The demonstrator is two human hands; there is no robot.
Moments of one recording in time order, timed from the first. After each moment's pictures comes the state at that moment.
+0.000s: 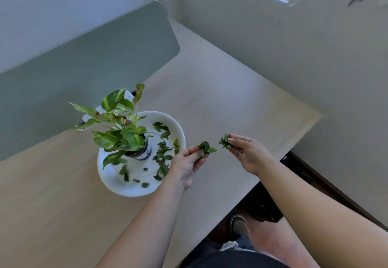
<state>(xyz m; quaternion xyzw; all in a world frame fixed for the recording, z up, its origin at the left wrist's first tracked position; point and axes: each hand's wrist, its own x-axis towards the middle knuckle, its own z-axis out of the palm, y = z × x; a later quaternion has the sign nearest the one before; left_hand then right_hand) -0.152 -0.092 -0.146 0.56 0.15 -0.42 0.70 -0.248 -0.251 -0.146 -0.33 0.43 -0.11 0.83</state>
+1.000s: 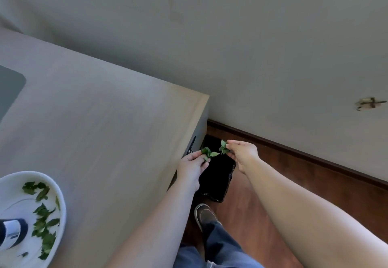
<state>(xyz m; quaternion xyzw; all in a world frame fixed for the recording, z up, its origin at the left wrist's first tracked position) -0.343 -0.332 -0.222 0.65 0.10 -0.55 0.51 -0.464 -0.430 -0.251 -0.24 0.67 -0.25 0.66</state>
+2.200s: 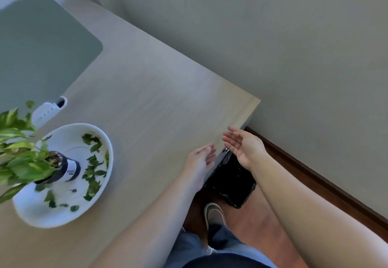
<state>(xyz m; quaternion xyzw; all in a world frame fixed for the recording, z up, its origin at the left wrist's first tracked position) -0.287 -0.277 -0.192 0.64 0.06 -0.52 0.56 -0.367 -0.399 -0.187 -0.25 0.52 -0.18 0.79</state>
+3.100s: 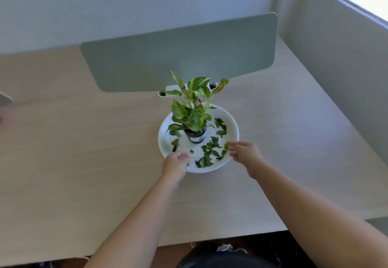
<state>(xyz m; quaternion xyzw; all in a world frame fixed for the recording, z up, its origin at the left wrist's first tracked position) -0.150 0.032 -0.154 0.79 0.20 -0.17 0.56 -0.143 -0.186 -0.161 -0.66 0.33 0.13 0.66</state>
